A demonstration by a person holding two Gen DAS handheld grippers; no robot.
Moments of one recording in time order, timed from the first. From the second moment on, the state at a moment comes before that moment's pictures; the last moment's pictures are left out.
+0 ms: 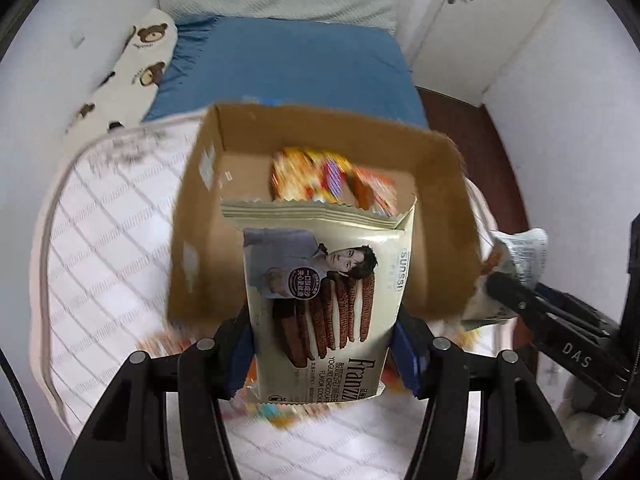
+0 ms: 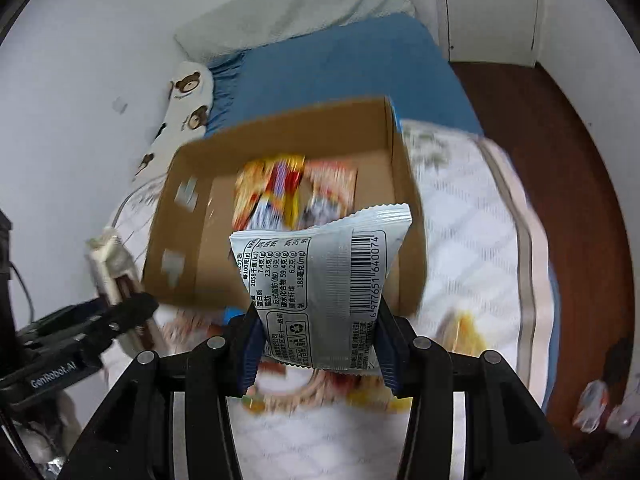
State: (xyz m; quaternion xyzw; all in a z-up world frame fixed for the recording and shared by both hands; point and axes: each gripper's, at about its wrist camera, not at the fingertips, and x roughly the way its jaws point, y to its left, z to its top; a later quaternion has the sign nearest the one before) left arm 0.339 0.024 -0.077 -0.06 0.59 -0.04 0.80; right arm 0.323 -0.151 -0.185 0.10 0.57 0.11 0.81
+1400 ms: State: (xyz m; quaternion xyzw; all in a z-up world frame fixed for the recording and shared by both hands) left arm 0.418 0.059 -0.157 -0.05 0.60 0.01 0.80; right arm 0.418 -0.106 -0.270 0.04 0.60 0.06 0.79
